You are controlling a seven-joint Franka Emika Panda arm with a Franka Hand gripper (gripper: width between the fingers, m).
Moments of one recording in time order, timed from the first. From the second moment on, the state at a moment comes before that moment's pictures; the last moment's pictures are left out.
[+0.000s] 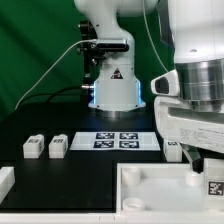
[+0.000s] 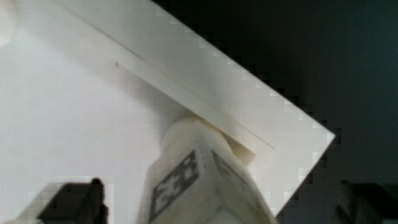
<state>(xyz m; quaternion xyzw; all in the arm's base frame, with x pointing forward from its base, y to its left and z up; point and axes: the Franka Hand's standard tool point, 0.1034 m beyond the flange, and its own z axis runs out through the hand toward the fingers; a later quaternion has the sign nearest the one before) 0.629 0.124 0.068 -0.91 0.41 0.00 0.08</state>
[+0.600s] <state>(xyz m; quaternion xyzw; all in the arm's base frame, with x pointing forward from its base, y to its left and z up) 0.635 0.123 0.070 -0.95 0.30 -0.02 0.05</state>
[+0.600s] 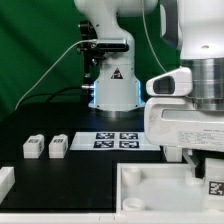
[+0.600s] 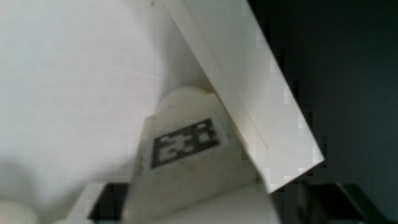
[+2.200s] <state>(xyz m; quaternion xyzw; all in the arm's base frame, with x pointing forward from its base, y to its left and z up) 0.629 0.121 0.067 -0.57 0.82 0.03 0.06</state>
